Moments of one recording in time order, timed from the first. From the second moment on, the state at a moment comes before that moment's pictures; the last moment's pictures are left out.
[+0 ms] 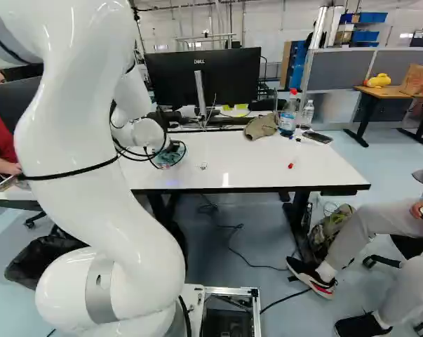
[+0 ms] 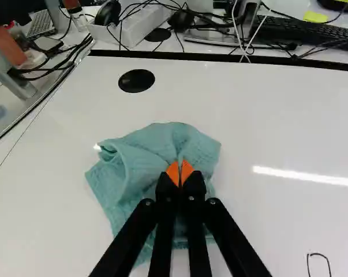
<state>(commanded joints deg) 13.2 -16.4 -45.5 4.4 21.8 0.0</state>
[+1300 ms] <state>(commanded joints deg) 15.6 -28.0 -60.0 4.4 21.8 0.0</state>
